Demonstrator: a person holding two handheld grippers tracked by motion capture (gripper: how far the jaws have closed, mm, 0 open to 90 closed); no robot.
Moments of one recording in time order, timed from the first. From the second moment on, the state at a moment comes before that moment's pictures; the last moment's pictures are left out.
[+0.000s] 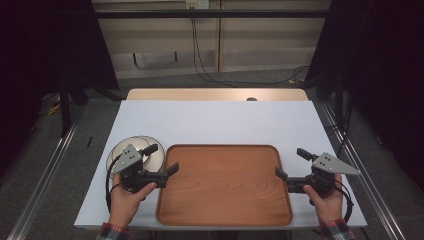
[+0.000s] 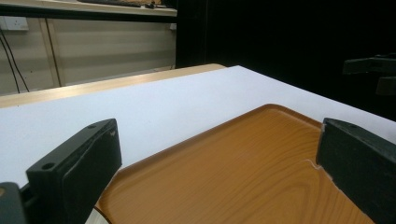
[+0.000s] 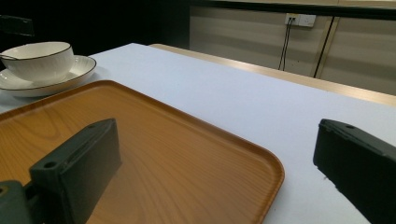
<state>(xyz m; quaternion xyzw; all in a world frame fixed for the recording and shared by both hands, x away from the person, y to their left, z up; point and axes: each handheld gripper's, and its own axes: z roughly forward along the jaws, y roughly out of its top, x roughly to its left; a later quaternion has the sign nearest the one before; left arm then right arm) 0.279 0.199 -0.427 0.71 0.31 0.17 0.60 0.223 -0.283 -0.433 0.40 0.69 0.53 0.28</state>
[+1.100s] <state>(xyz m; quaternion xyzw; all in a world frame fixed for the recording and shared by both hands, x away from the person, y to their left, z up) 0.271 0.214 -0.416 0.71 0.33 0.18 0.59 0.230 -0.280 -0.432 0.39 0.69 0.54 0.28</state>
